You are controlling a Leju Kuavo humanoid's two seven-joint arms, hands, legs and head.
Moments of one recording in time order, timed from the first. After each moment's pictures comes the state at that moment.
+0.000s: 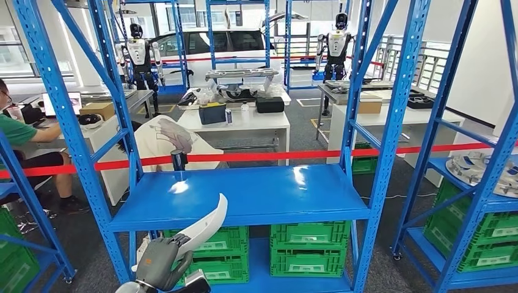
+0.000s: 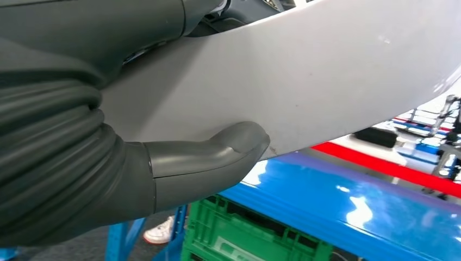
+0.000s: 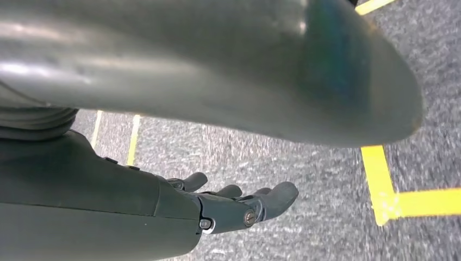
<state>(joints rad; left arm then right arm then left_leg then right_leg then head) -0.75 -0.09 -0.32 -0.61 -0.99 0.36 -0.51 -0.05 0.11 -1.05 -0.20 0.94 0.41 -0.07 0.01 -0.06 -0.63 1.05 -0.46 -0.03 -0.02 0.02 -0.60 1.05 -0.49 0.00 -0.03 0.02</state>
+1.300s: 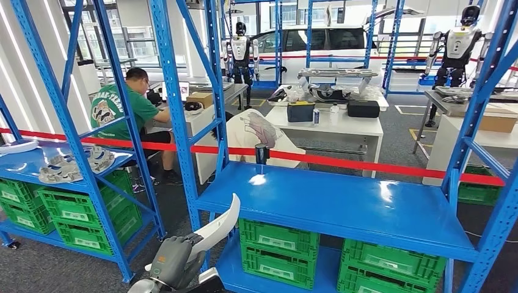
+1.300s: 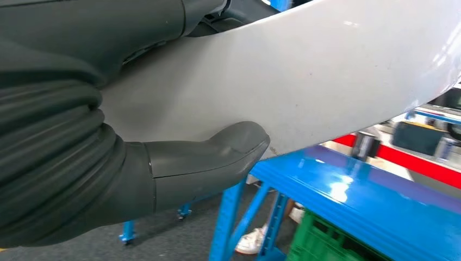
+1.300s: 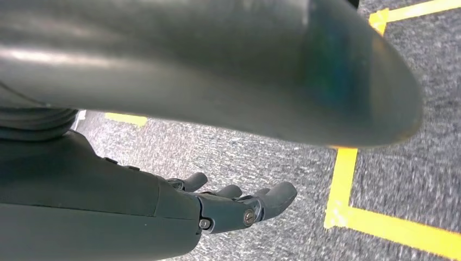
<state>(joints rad) -0.78 -0.15 -0.32 -0.57 -1.02 0.33 -0.48 -0.05 0.11 -1.08 -0.20 0.93 0.42 -0.05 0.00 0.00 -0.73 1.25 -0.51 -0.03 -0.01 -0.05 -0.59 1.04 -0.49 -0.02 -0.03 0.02</state>
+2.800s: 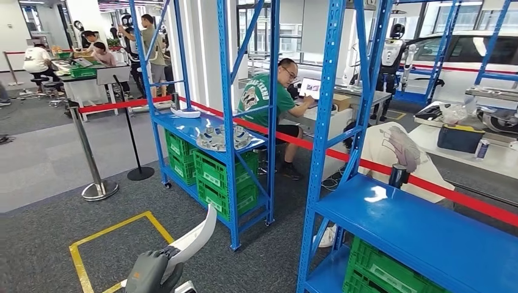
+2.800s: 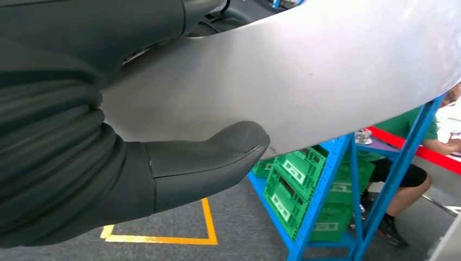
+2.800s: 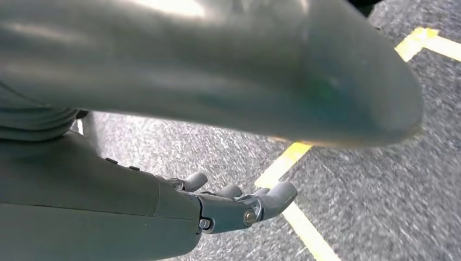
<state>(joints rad) -0.68 -0.07 -0.30 -0.65 -0.98 0.35 -0.51 -0.06 0.08 -1.06 -0.21 1.01 0.43 -0.06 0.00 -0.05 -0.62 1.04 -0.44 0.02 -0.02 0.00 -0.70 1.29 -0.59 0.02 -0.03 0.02</state>
